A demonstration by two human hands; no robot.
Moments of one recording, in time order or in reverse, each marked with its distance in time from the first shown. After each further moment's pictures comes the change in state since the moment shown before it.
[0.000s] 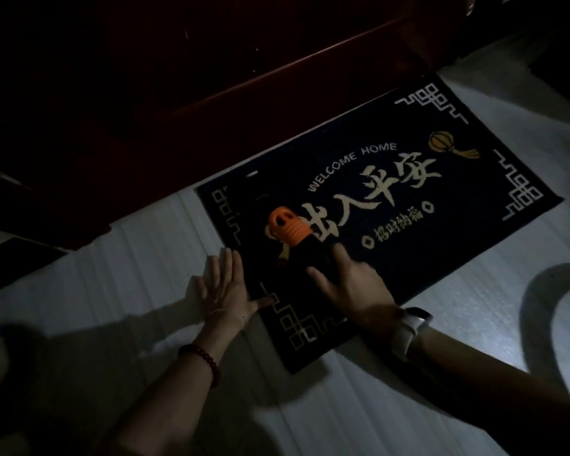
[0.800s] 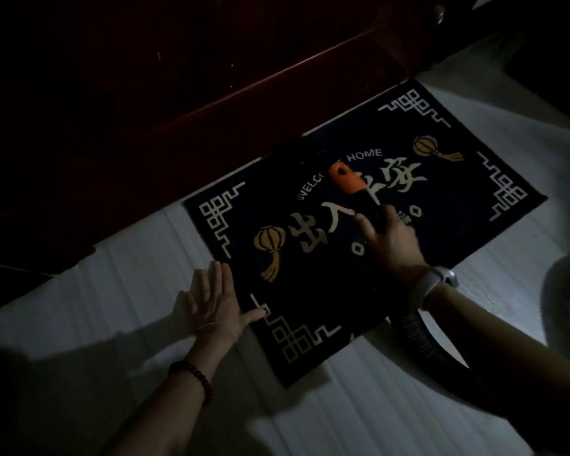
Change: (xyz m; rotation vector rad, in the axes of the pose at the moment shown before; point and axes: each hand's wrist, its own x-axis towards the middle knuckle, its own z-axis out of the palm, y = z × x) left_hand 0.004 0.000 -0.002 0.057 -0.006 -0.013; right_hand 0.044 0.046 -0.052 0.246 0.275 0.266
